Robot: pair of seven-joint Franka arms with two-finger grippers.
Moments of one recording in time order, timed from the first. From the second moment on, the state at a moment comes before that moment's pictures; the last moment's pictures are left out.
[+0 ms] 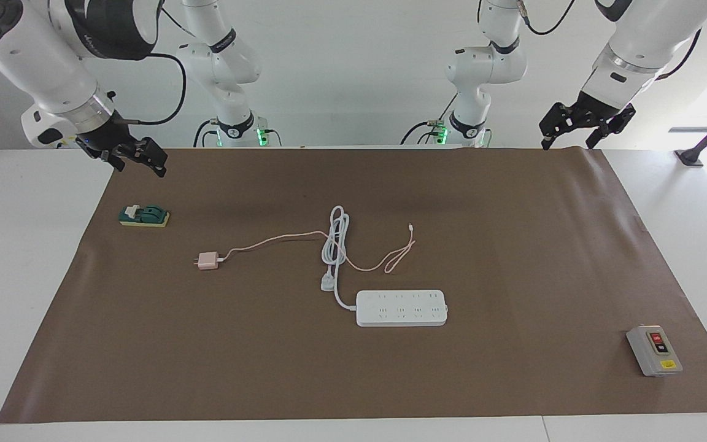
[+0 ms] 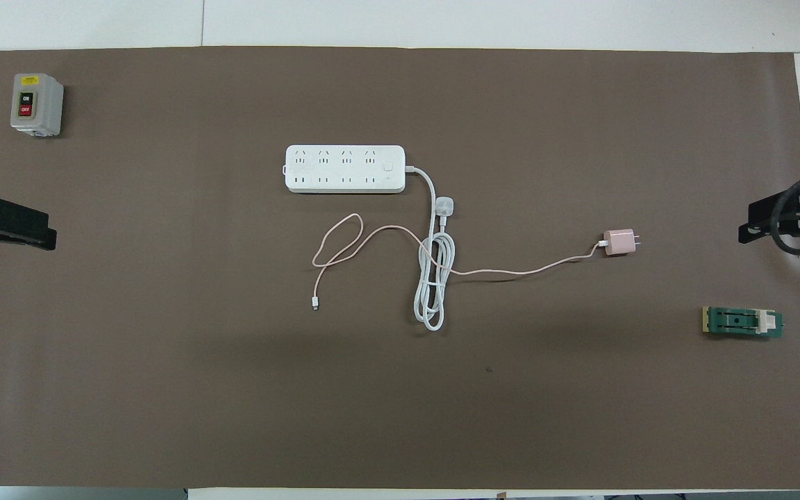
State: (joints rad) left arm -0.04 -0.05 -0.04 -1.54 -0.01 1.42 -0.05; right arm -0.16 0.02 0.02 -1.68 0.09 1.51 0.19
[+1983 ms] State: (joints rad) left arm -0.09 0.44 -0.08 -1.48 -1.19 1.67 0.18; right arm -0.31 0.55 0.02 -1.78 0.67 1.76 0.76
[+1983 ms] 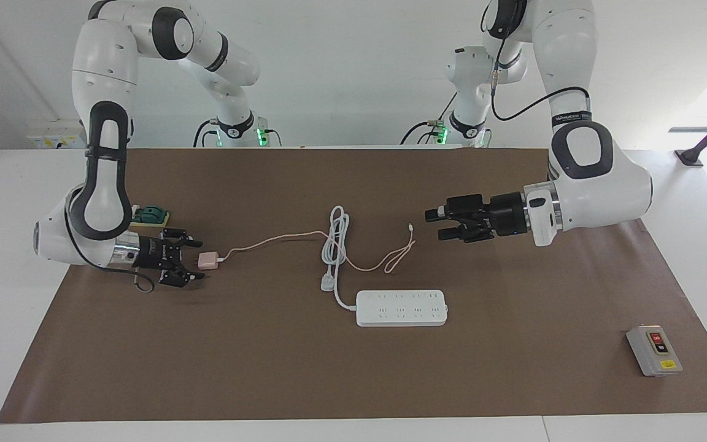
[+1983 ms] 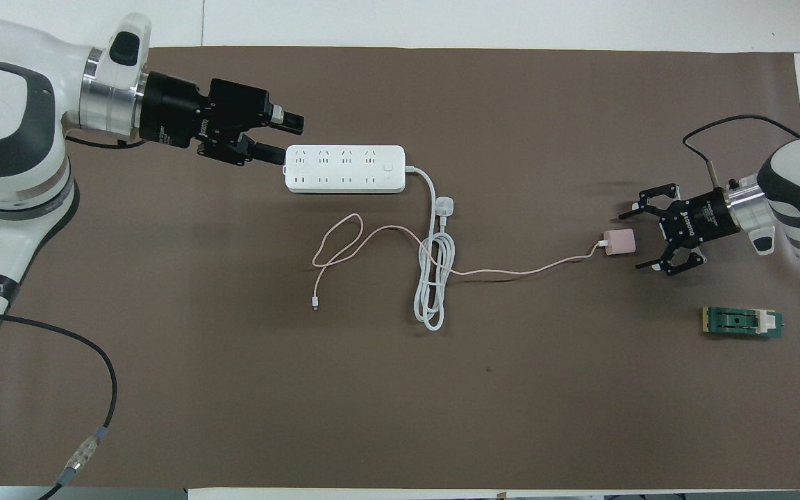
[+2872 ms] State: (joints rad) left arm -0.12 0.44 -0.08 -1.88 -1.60 1.75 0.69; right arm -0.31 0.54 0.02 -1.79 0.73 1.77 0.73
